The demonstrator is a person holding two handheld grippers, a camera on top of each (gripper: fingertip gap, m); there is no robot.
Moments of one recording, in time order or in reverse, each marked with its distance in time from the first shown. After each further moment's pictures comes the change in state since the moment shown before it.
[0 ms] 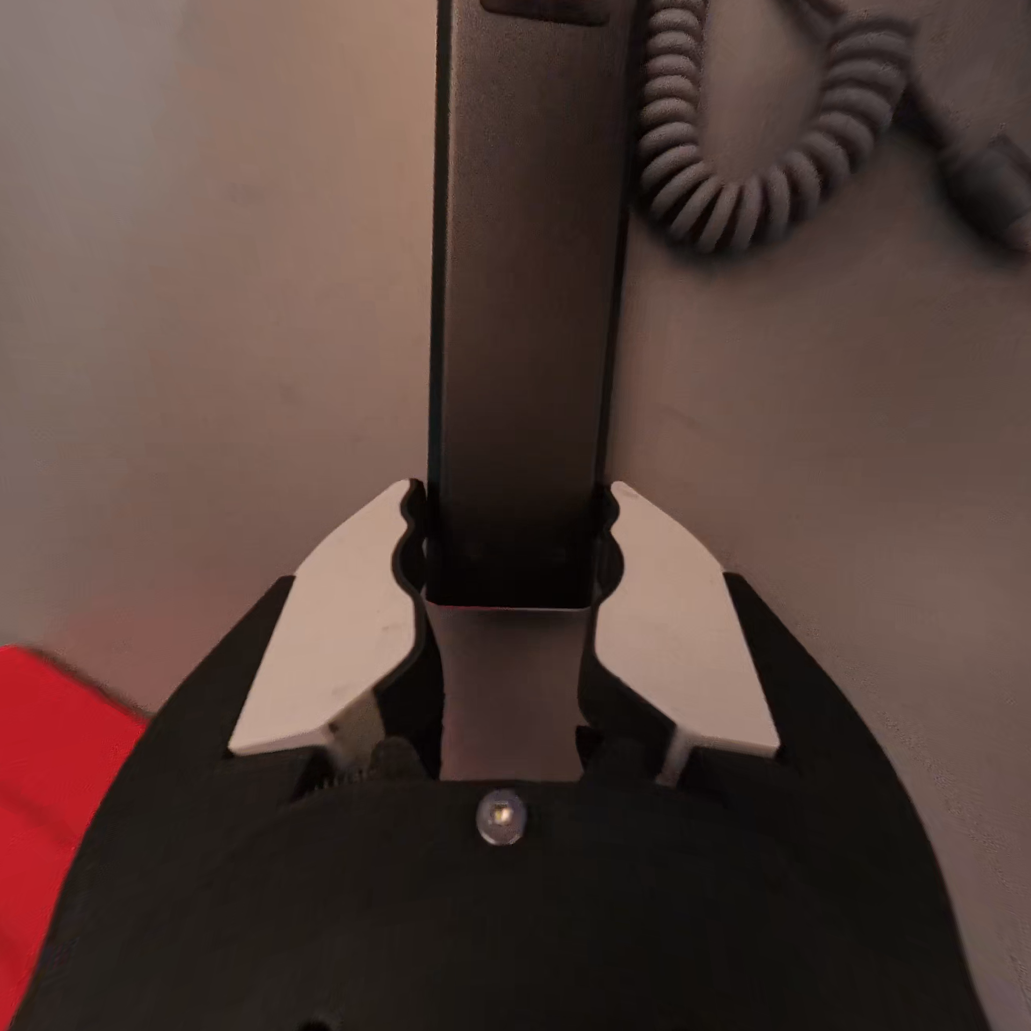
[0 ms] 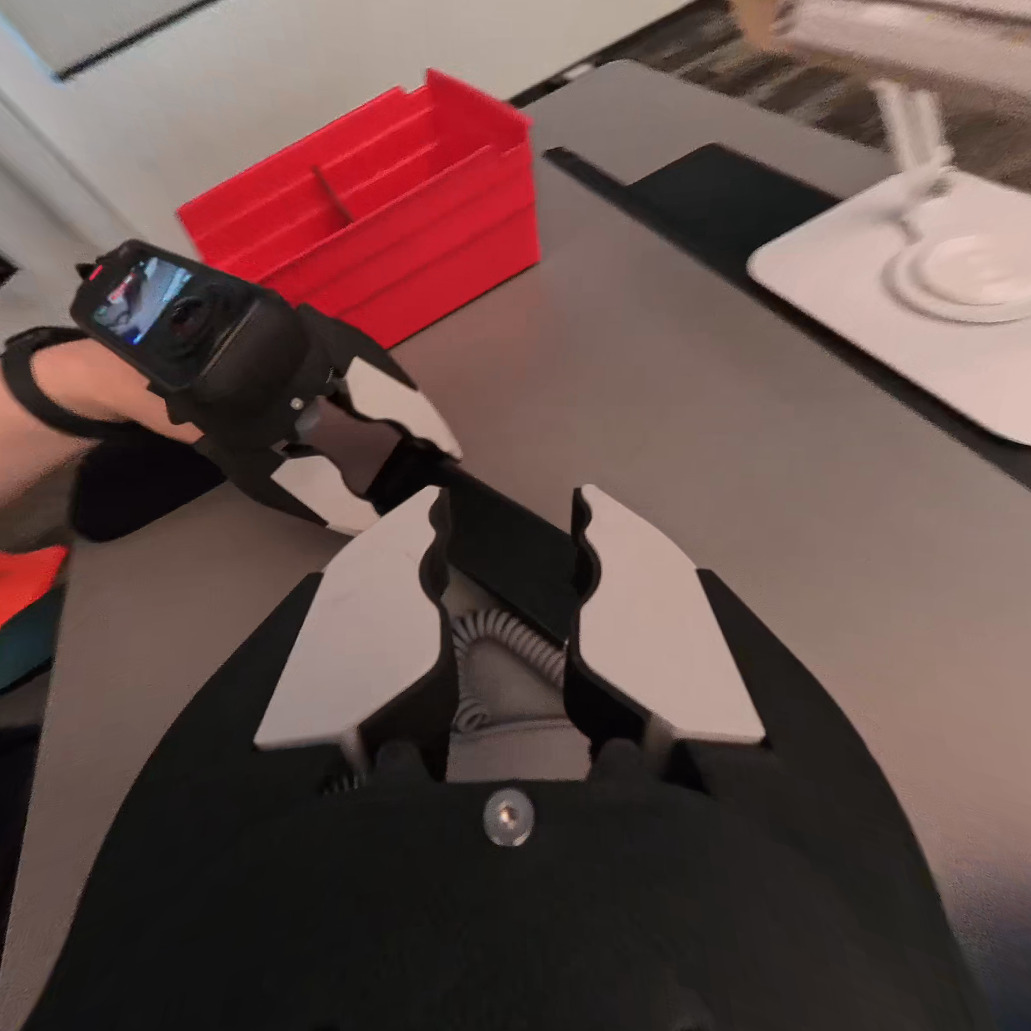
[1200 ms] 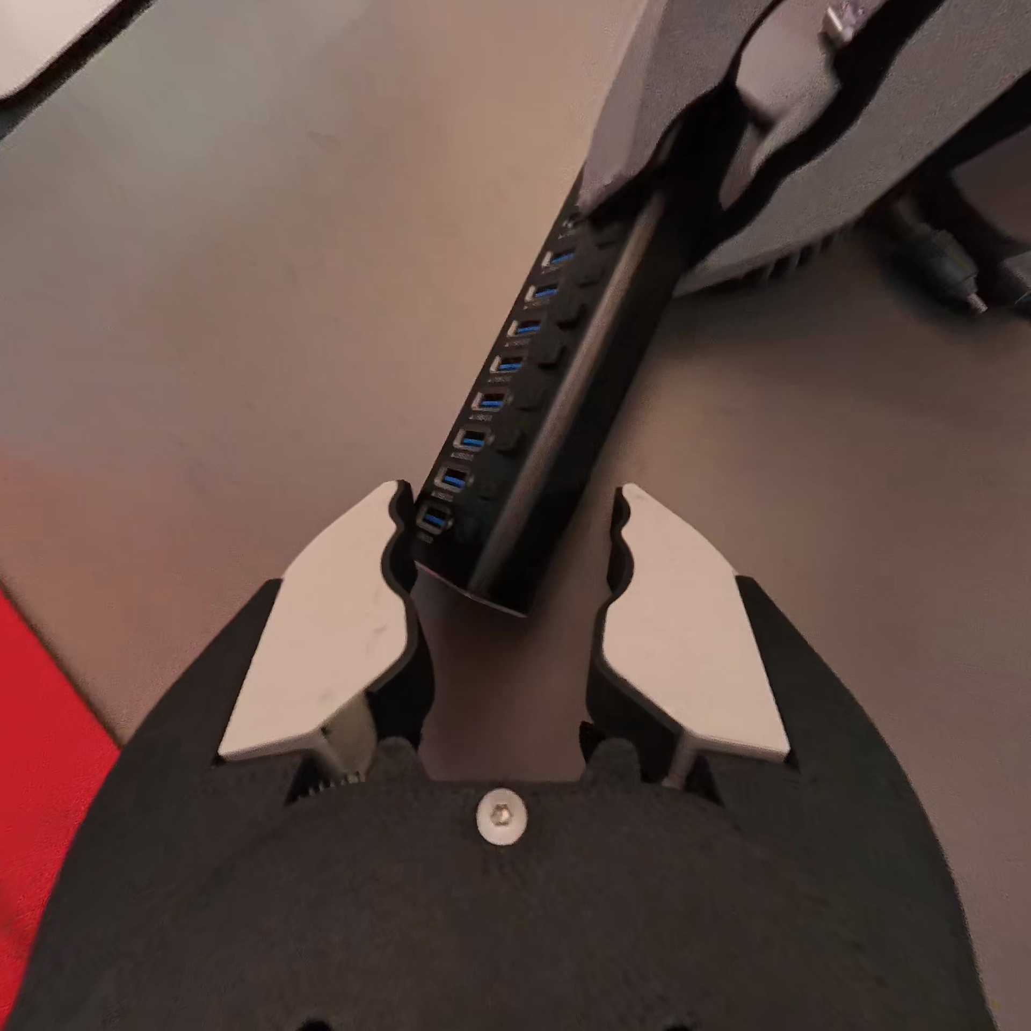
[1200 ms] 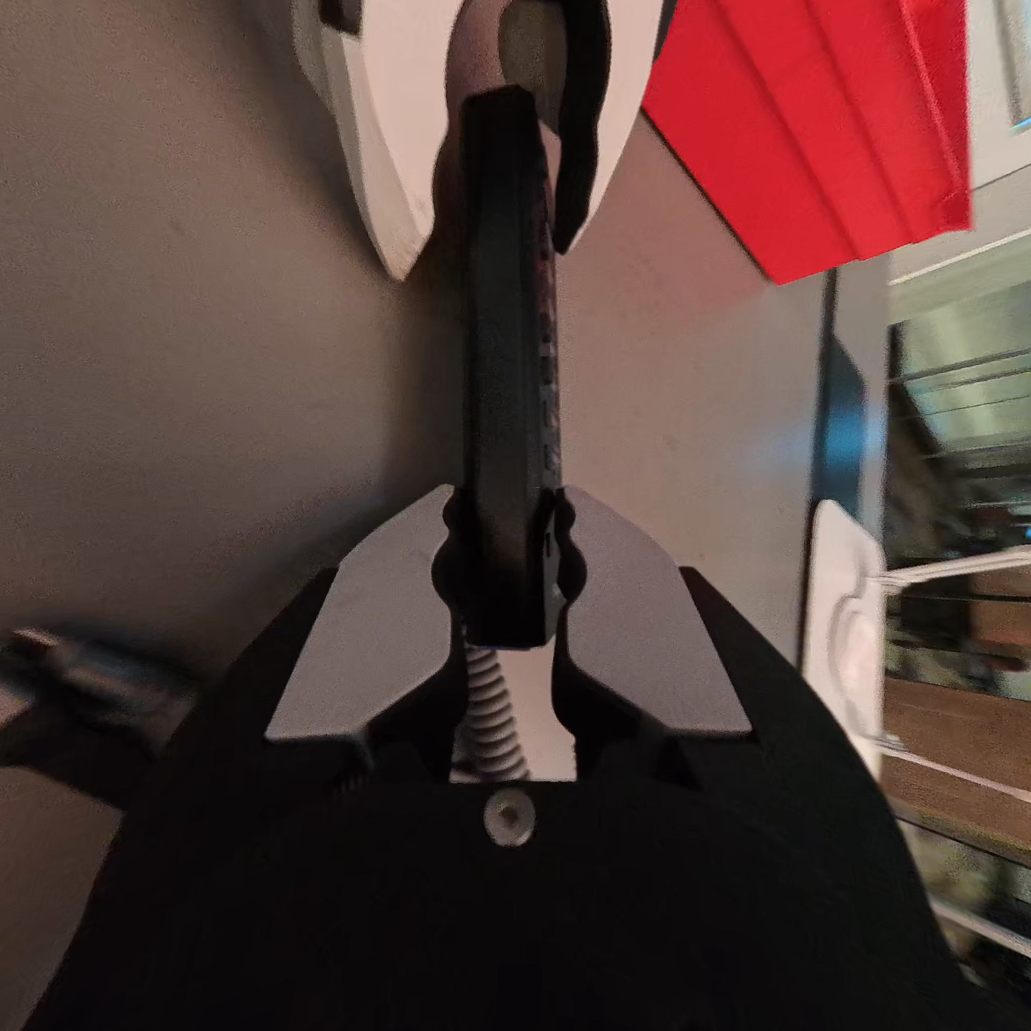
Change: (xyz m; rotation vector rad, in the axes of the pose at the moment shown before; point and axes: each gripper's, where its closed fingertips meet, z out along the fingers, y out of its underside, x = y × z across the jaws) left arm 0.030 0.026 -0.021 0.310 -0.077 -0.292; right arm -0.048 0.092 0.059 -0.243 -0.037 -1.129
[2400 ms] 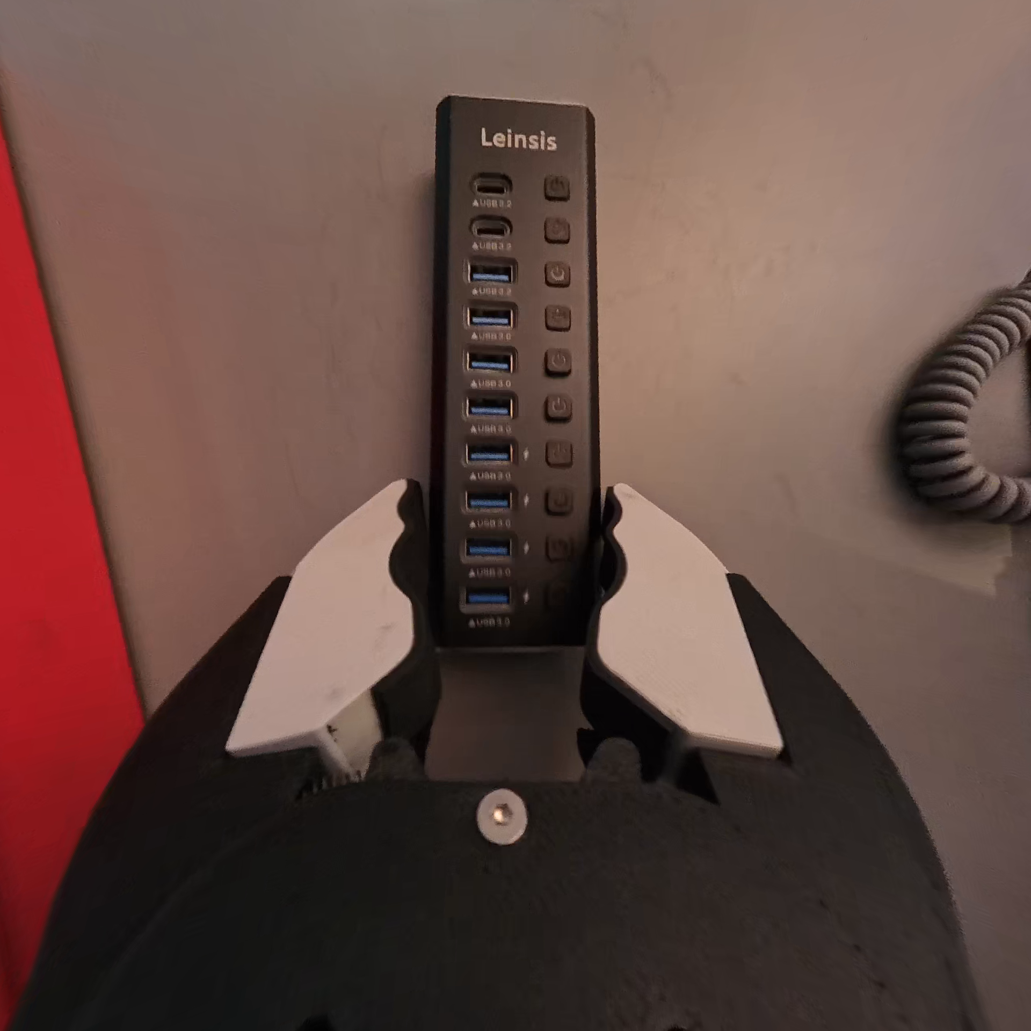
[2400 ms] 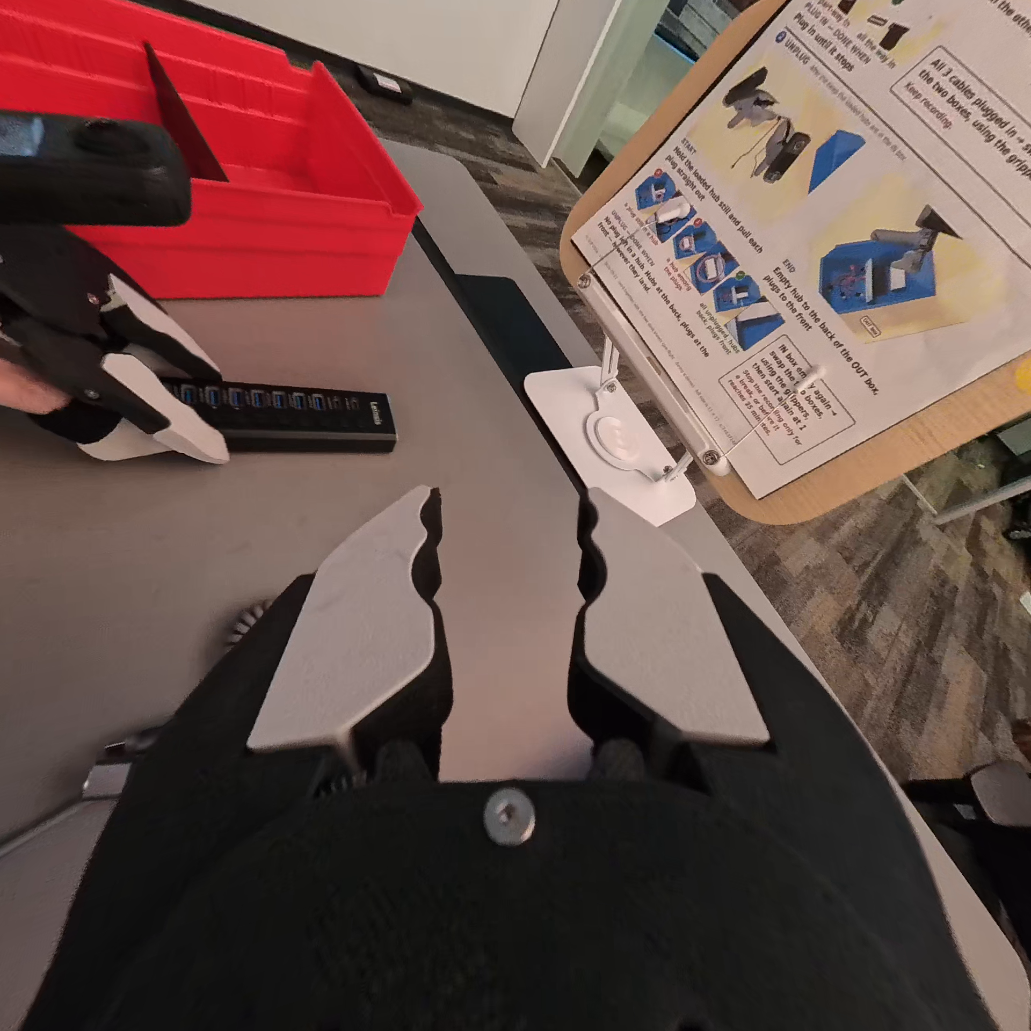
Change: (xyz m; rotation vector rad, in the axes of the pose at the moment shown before) left arm -0.049 0.009 0.011 -0.103 -0.219 -0.535; right arm 0.123 -0.009 -0.160 -0.017 0.494 0.602
